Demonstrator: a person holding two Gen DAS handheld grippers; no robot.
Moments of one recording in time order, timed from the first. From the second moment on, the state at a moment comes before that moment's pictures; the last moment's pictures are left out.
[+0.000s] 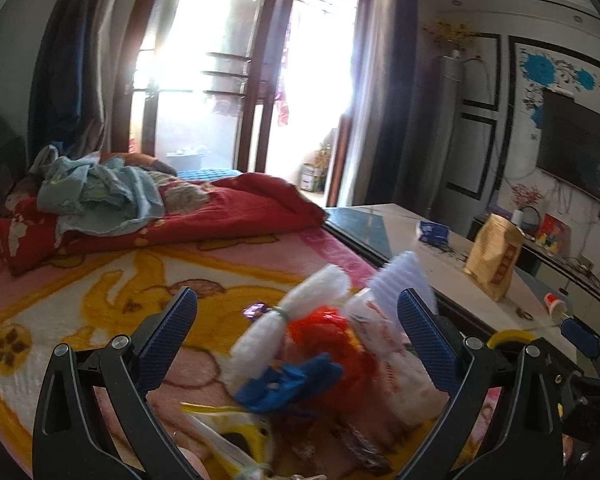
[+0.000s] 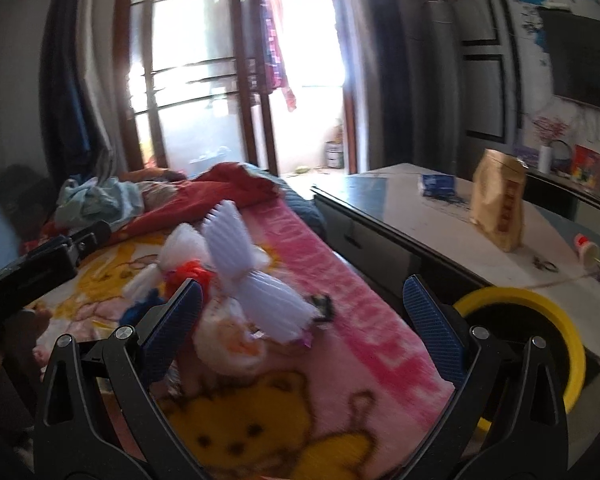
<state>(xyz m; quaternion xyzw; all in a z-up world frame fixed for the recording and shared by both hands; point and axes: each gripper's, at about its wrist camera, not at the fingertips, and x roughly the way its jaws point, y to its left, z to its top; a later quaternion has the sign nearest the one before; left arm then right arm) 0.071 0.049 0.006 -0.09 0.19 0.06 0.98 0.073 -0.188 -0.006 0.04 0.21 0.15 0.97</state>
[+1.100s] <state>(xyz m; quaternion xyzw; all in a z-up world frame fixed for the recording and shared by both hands) 0.160 0.136 -0.054 -0.17 0.36 -0.04 0.92 0.187 -0.126 -0.038 0.00 0.39 0.29 0.87</state>
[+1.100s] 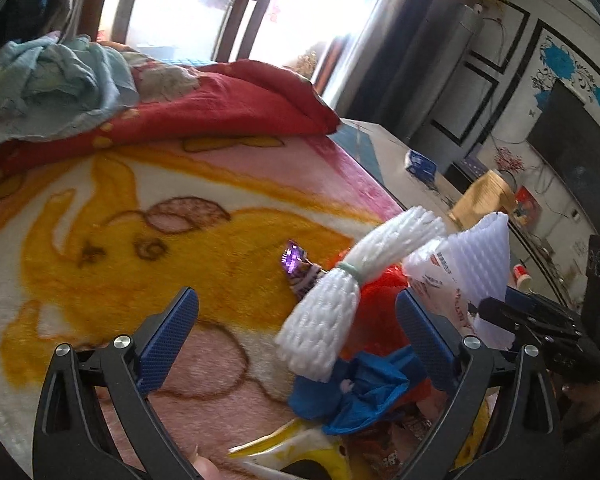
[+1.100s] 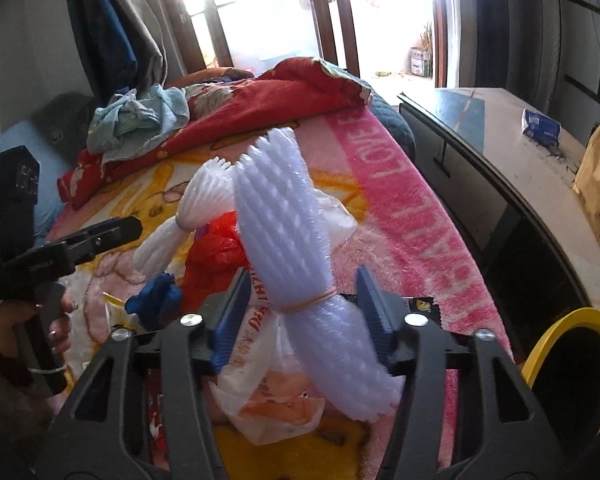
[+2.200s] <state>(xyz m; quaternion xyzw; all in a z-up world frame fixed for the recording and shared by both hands) 0.141 0.078 -0.006 -0.15 0.32 -0.12 0.93 0.165 -0.176 -0.008 0.07 0.34 0.26 0.90</state>
